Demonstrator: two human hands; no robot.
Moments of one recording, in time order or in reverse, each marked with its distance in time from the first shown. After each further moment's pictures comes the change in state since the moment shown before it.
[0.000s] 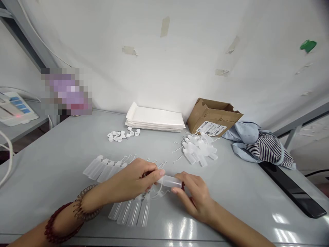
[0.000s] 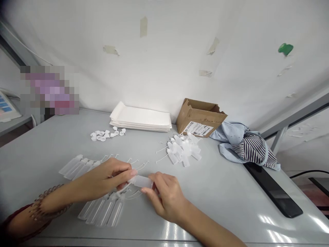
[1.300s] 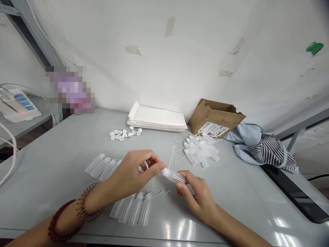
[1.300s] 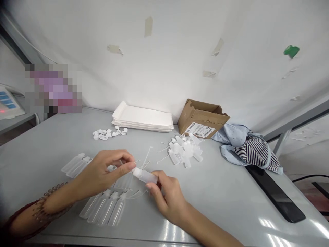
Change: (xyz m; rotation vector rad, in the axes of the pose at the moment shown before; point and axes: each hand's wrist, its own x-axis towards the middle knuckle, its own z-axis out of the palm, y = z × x) left_hand -0.001 -0.002 0.002 0.015 0.373 0.157; right_hand 0.000 -0.002 0.002 0.298 -0.055 0.275
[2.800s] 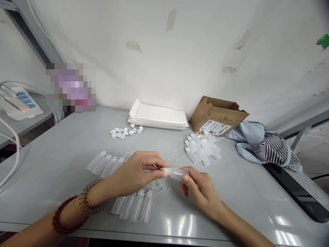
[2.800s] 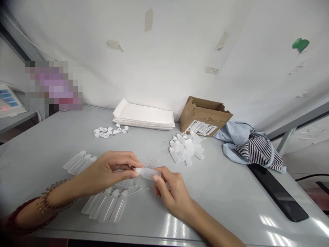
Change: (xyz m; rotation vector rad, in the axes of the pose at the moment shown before) left_hand 0.003 -0.005 -0.001 -0.224 -0.186 0.019; right_hand 0.003 -0.004 -0.011 0.106 -0.051 0.103
